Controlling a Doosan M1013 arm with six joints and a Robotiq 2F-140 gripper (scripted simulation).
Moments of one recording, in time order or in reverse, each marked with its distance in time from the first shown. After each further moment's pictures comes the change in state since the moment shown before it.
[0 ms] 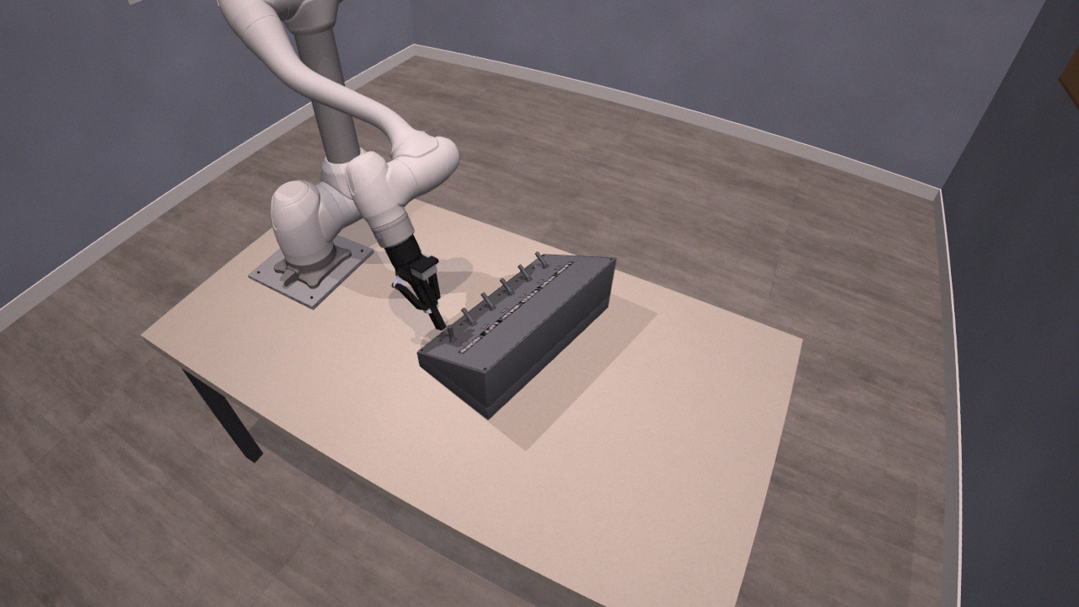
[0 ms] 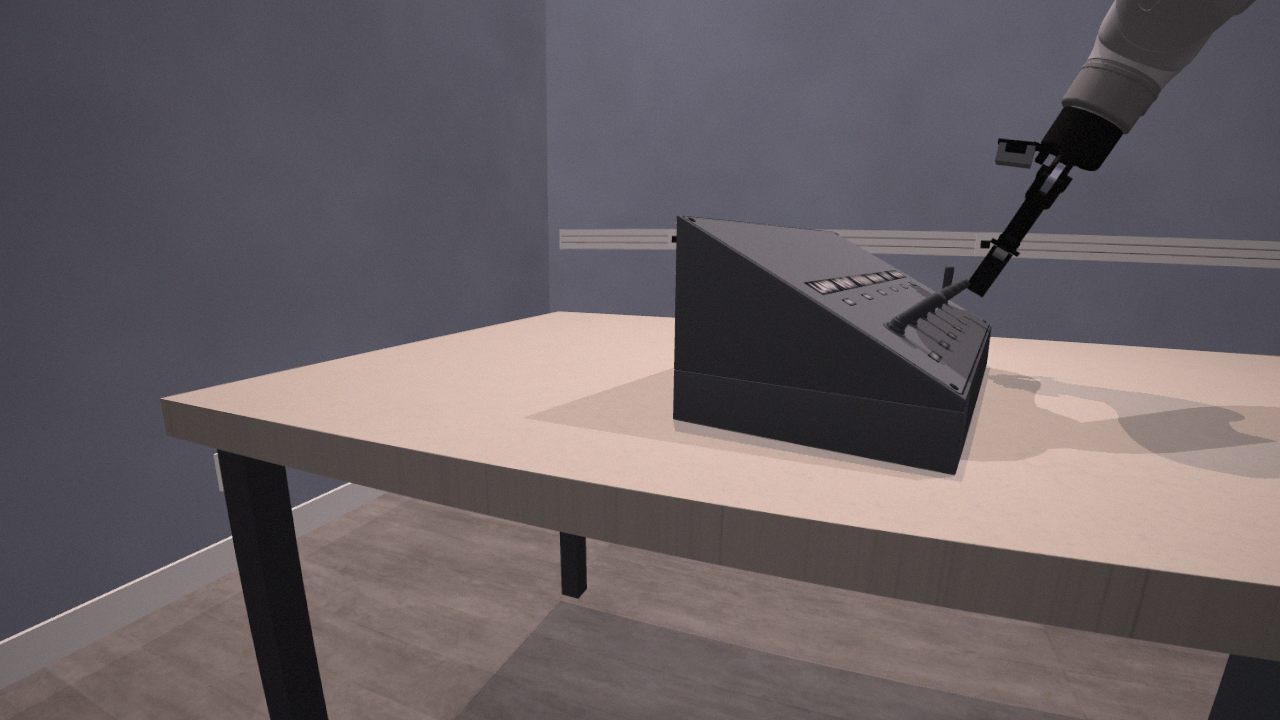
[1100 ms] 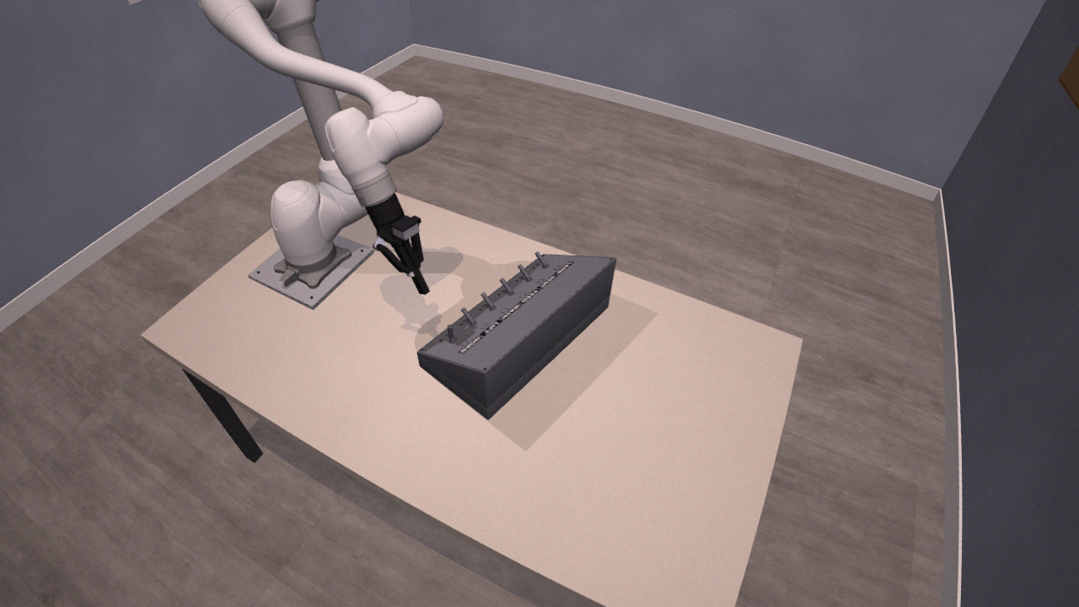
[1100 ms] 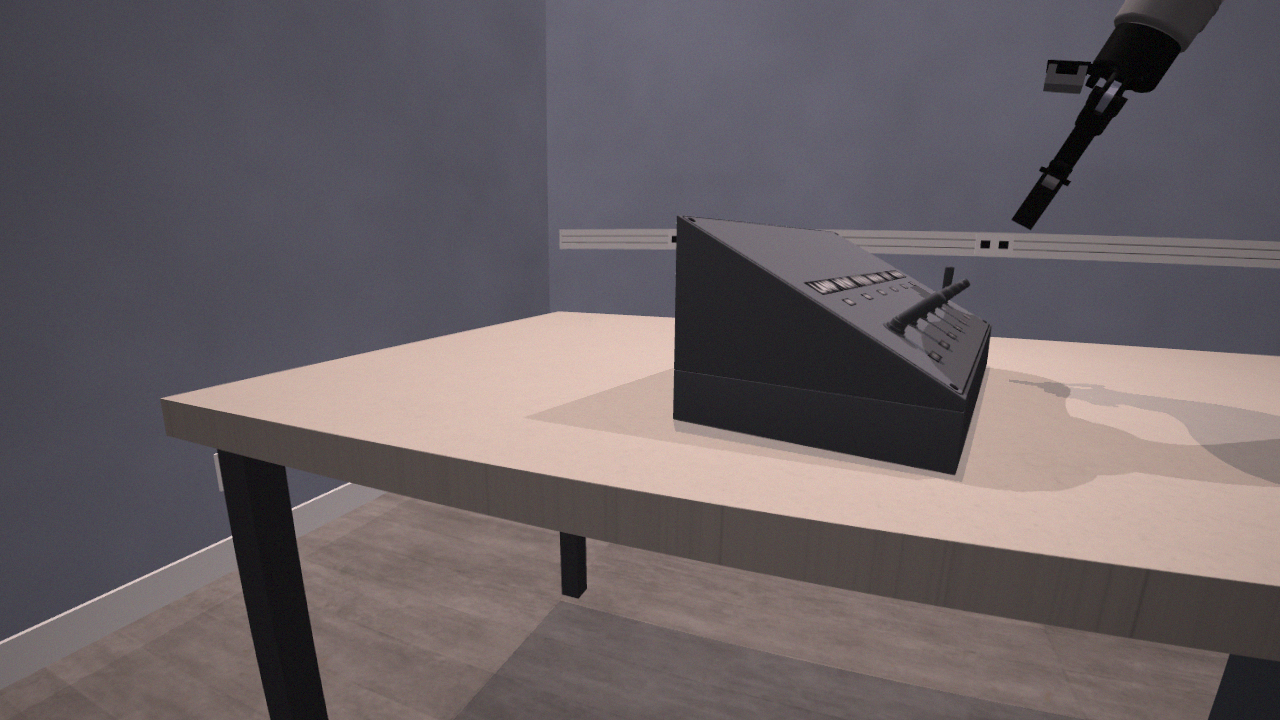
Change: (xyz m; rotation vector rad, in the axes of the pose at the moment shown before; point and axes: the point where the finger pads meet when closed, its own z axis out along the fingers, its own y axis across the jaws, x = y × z) arm 0.000 -0.002 -0.103 0.001 -0.001 0.000
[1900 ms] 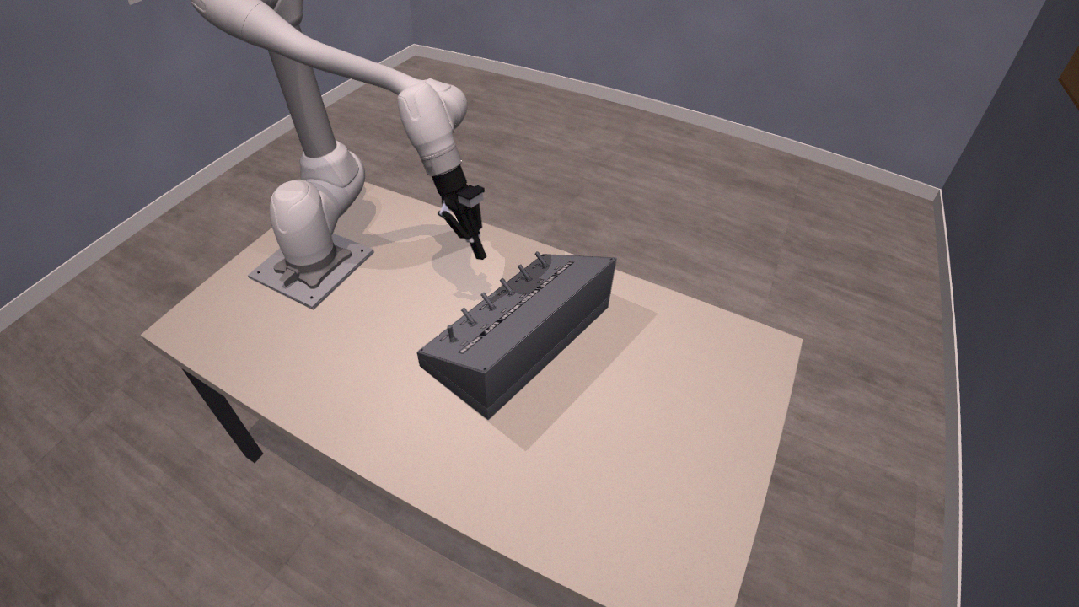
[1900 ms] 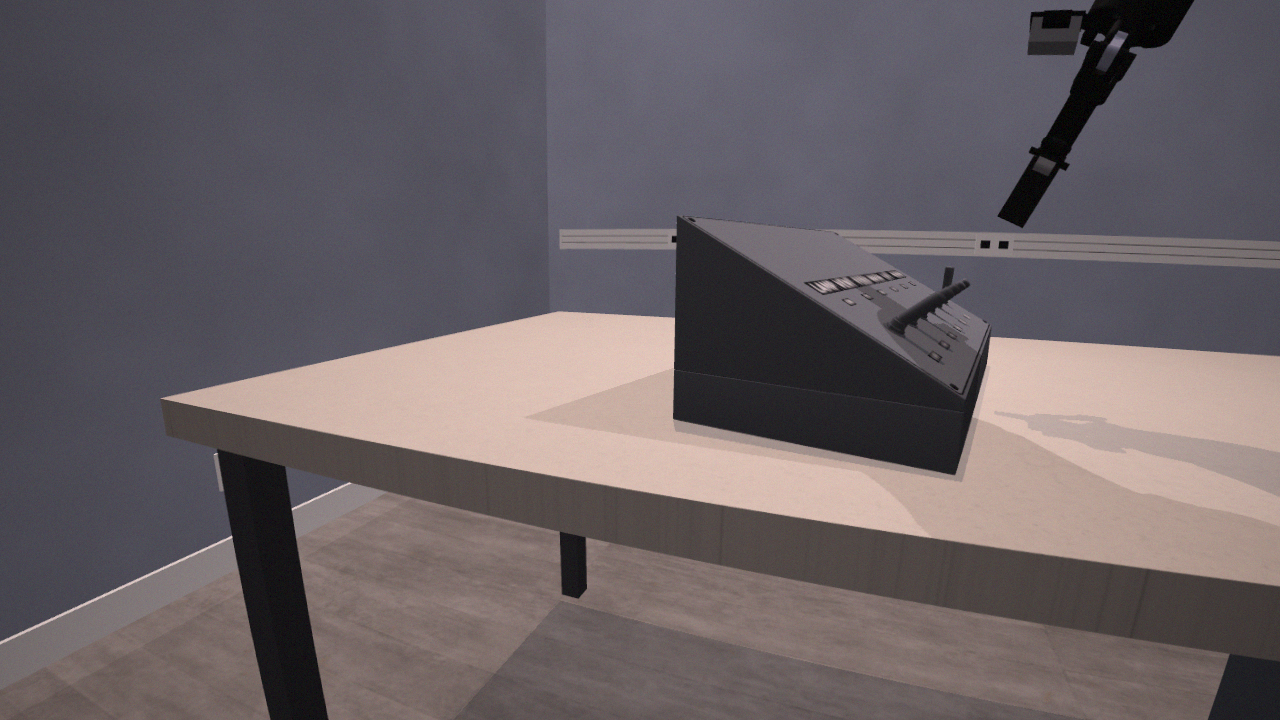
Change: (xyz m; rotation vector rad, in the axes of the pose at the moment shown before) arm 0.008 -0.185 0.010 0.015 -0.050 -0.005
